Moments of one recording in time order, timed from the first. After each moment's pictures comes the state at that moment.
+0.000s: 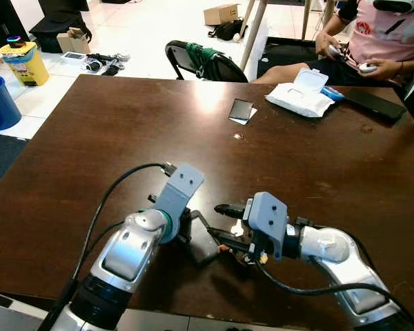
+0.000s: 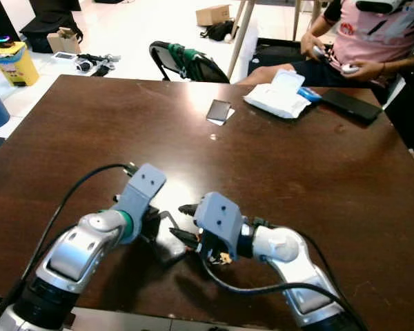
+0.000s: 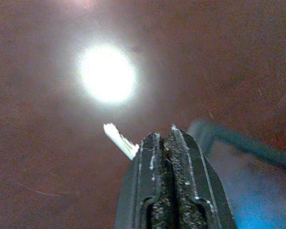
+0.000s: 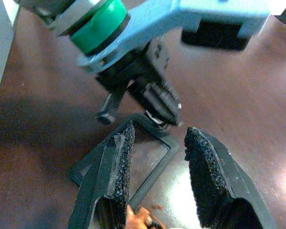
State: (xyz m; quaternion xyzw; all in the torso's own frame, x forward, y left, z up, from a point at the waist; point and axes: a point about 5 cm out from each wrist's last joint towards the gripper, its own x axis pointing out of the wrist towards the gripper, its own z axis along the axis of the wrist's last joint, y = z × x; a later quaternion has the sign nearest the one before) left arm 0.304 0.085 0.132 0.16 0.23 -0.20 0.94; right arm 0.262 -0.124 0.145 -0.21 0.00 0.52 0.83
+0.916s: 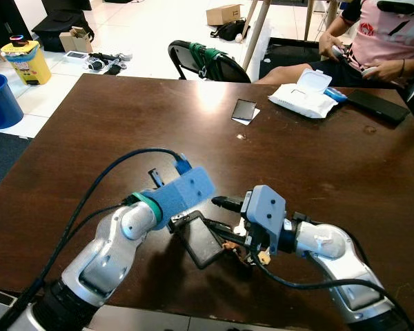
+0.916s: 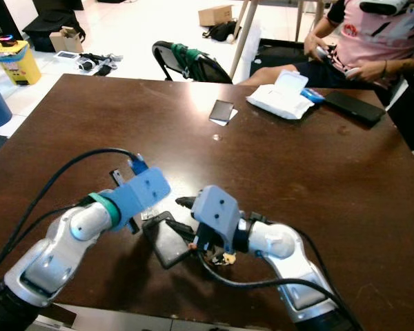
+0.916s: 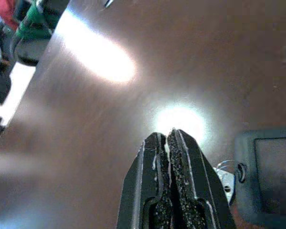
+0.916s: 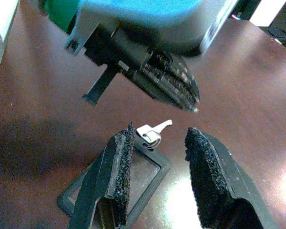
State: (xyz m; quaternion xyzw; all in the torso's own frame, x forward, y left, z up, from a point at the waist) left arm 0.292 0.084 0.156 0.44 0.03 -0.28 0.85; right arm 0.267 -0.118 0.152 -0.20 -0.03 0.51 0.84
